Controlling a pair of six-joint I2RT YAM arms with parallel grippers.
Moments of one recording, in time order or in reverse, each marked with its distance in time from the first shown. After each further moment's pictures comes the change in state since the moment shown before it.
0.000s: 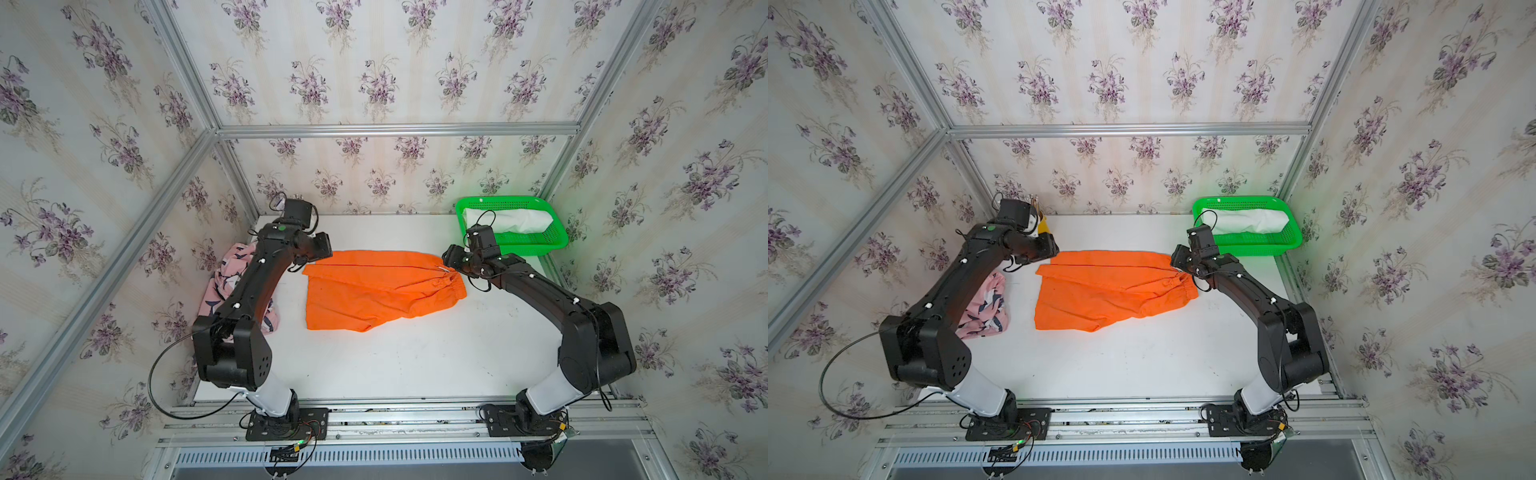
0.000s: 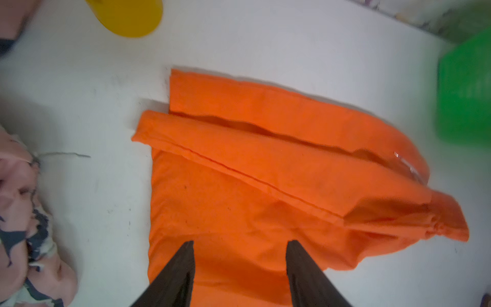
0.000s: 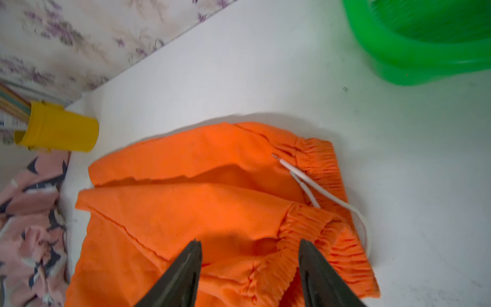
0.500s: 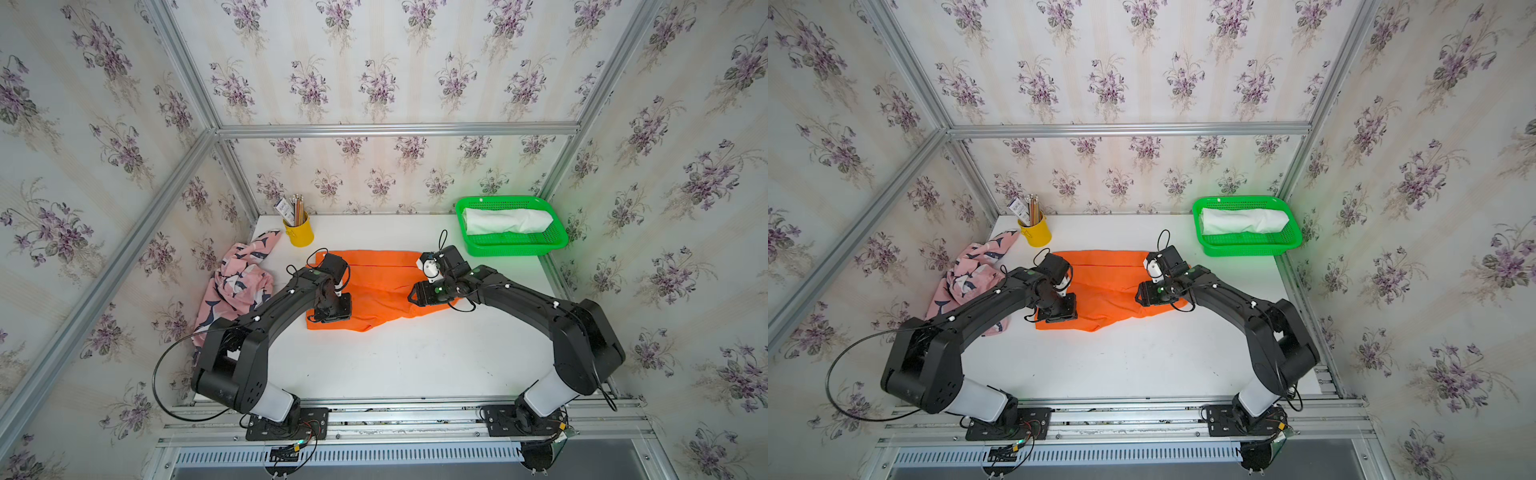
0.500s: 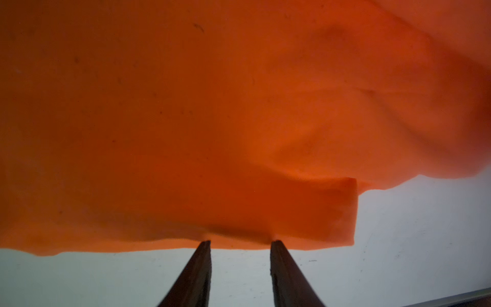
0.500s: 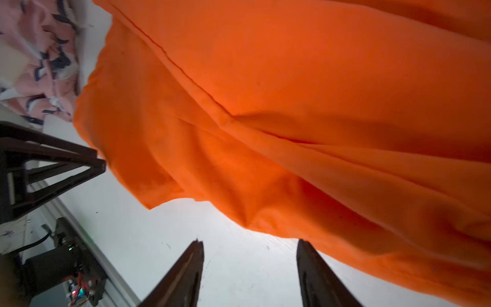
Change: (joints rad) left arm -0.179 -0.023 -0.409 0.071 0.021 -0.104; right arm 0.208 0.092 -0.023 -0.089 -0.211 -0.199
